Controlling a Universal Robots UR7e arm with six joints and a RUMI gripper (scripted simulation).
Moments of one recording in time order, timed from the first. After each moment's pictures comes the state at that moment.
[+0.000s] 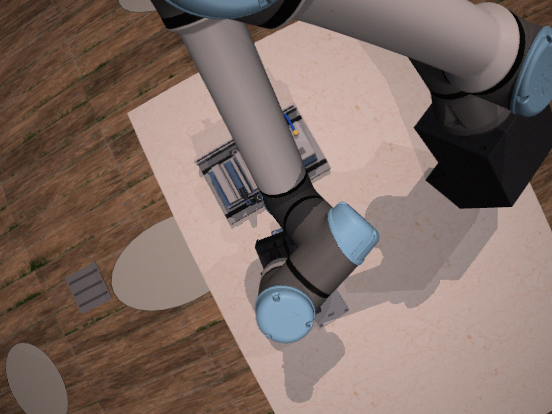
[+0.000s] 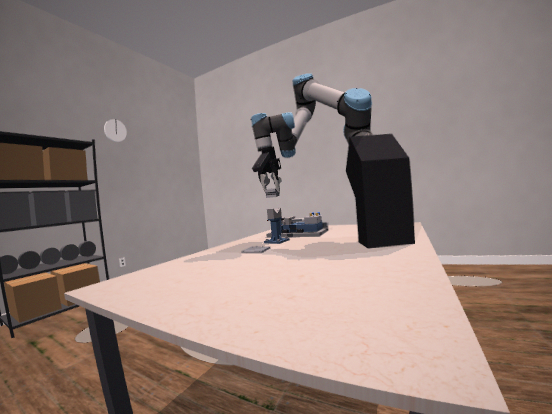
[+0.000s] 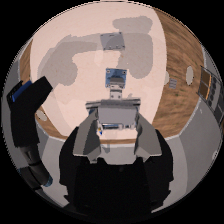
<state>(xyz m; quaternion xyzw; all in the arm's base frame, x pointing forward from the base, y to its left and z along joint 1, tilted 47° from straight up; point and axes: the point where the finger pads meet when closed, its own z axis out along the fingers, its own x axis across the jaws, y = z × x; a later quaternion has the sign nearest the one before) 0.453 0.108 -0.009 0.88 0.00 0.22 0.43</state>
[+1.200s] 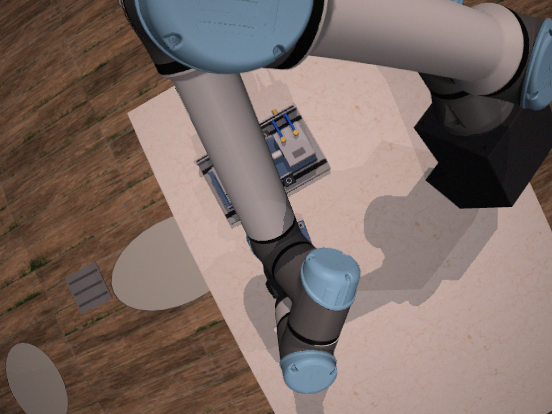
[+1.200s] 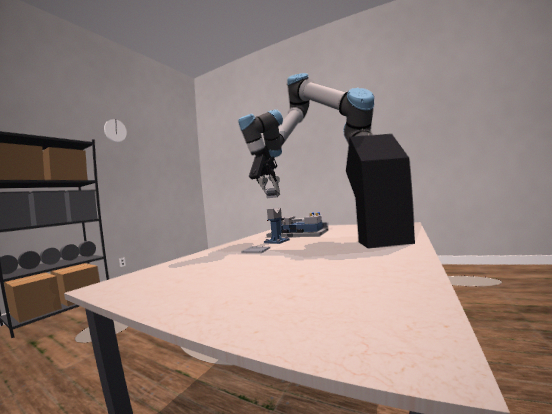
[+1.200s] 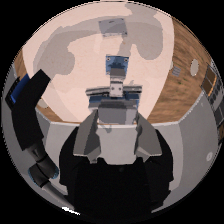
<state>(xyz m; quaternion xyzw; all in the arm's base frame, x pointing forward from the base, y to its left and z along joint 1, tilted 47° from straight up) 0.454 0.109 -0.011 0.81 -0.03 0.21 0.54</state>
